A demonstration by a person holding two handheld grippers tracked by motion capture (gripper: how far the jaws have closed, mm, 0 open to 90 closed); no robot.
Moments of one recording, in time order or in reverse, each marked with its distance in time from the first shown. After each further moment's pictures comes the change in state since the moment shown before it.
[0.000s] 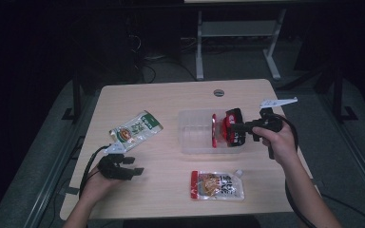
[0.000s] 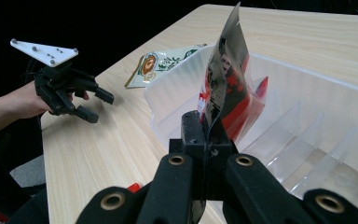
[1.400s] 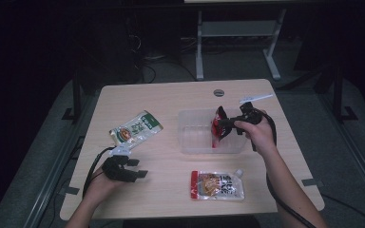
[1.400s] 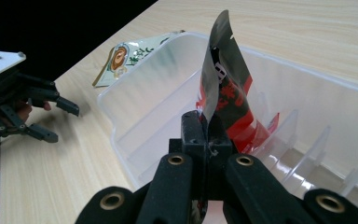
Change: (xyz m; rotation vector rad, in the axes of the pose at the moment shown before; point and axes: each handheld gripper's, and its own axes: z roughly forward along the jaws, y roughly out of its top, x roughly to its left) left arm -0.008 0.002 0.009 0.030 -0.034 0.032; right arm -0.025 0.011 0.058 0.072 -0.058 0.048
